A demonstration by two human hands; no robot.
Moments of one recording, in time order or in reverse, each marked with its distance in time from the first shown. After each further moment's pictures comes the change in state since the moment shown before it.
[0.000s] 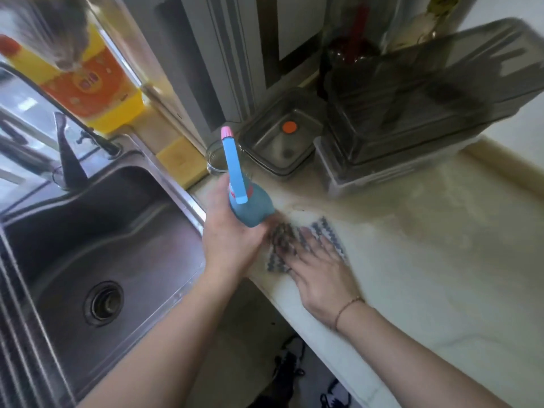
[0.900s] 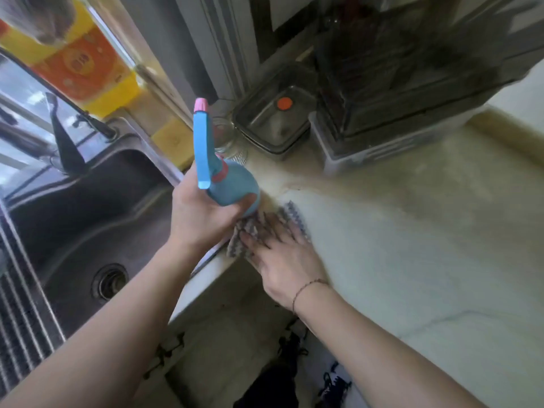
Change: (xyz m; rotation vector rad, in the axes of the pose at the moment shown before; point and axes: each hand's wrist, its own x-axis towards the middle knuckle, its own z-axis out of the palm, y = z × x) left_hand 0.014 -0.018 -0.033 0.030 -0.004 0.208; right_hand 0.017 -0.049 0.006 0.085 -0.069 -0.025
